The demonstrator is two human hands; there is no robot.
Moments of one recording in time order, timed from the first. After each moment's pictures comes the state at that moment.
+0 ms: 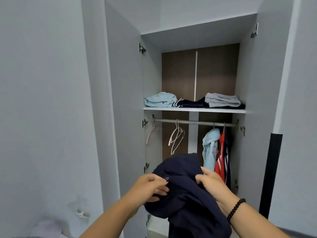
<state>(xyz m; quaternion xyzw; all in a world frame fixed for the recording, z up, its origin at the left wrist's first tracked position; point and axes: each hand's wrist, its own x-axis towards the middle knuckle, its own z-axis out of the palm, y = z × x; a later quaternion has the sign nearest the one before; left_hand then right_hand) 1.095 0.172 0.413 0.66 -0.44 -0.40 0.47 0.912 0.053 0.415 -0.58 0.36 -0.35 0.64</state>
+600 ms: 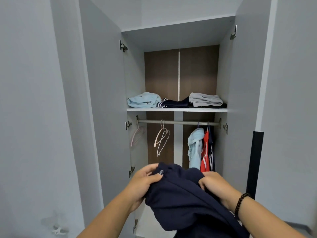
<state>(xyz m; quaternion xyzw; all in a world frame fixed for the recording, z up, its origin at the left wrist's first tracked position) 1.096 0.113 0.411 0.51 -0.44 -0.45 0.59 0.882 0.014 0.417 -0.66 0.46 -0.30 0.51</state>
